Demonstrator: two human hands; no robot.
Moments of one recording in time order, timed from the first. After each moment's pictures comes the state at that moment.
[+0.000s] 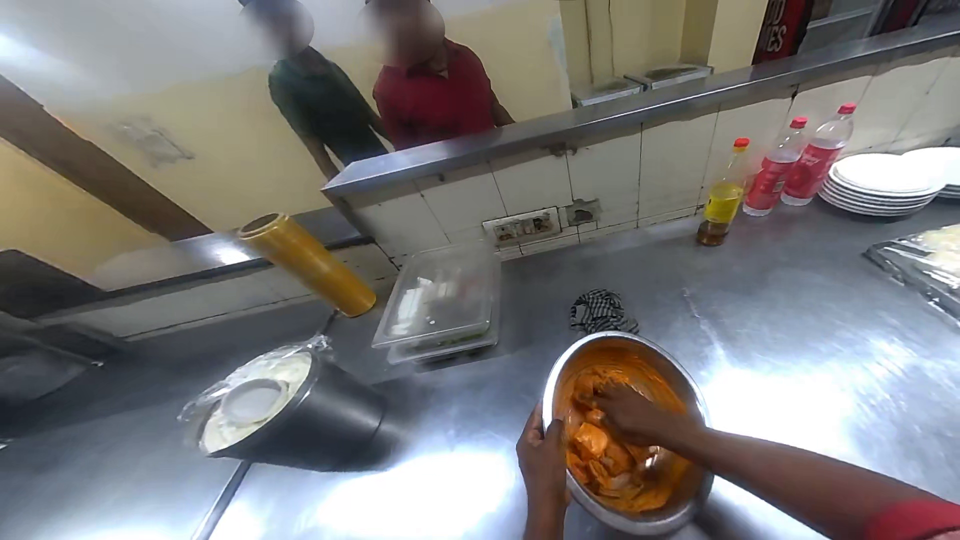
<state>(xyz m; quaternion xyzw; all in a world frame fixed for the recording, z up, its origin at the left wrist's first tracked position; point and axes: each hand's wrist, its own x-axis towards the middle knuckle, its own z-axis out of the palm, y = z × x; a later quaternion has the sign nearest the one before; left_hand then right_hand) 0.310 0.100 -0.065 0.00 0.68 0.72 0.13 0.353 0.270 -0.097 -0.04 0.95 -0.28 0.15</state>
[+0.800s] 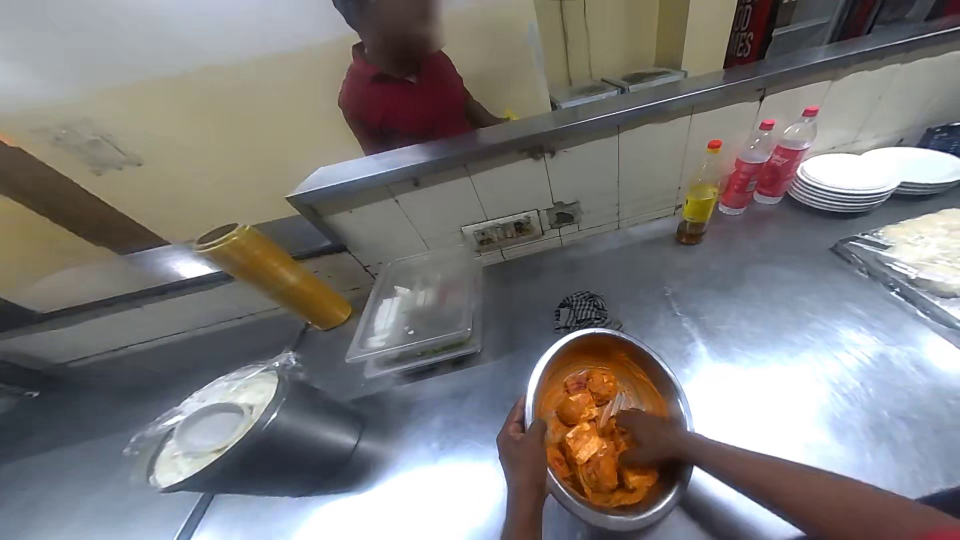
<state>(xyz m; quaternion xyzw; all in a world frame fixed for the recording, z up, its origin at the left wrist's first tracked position) 0.290 0.104 -0.065 0.05 0.70 0.70 0.13 0.395 0.295 -0.109 0.05 0.91 -0.36 0.20</state>
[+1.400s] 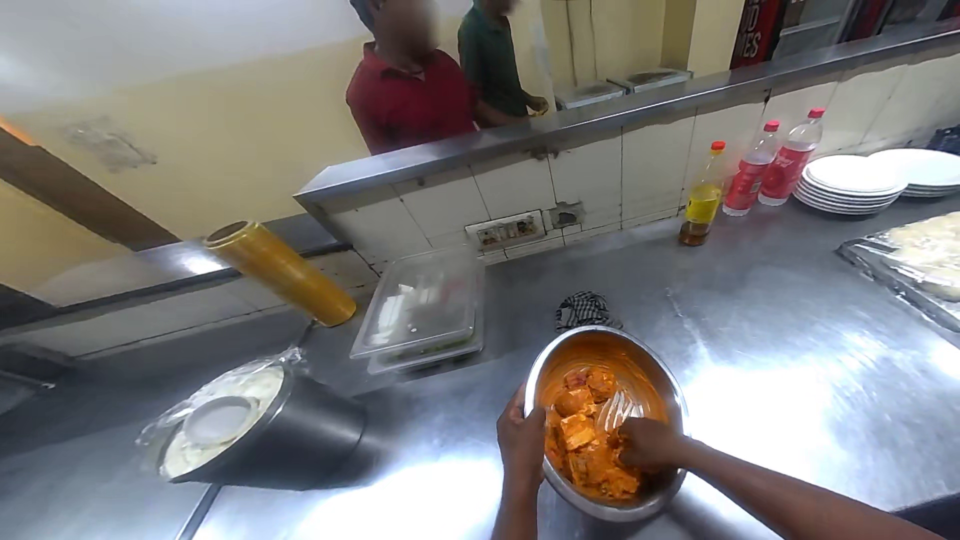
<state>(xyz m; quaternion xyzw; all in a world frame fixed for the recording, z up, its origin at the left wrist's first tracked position) 0.278 0.111 -0.055 0.05 0.73 0.67 0.14 0.399 0.282 -0.089 0.10 0.89 -0.35 0.27</state>
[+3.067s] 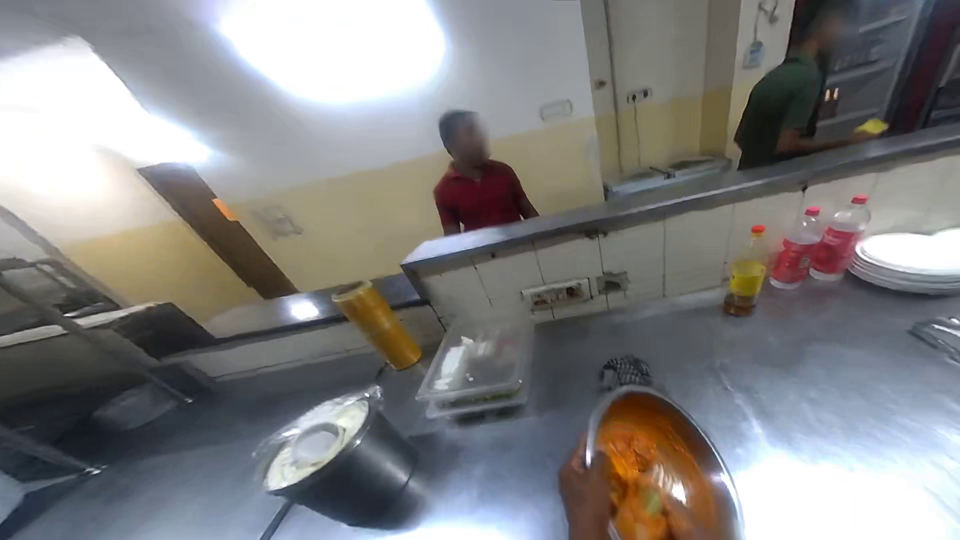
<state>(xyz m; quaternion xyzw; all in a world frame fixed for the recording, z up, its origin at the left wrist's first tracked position) 0.309 0.131 -0.015 0.07 0.73 0.67 0.12 0.414 0.216 -0.034 0.31 0.29 -0.90 0.03</state>
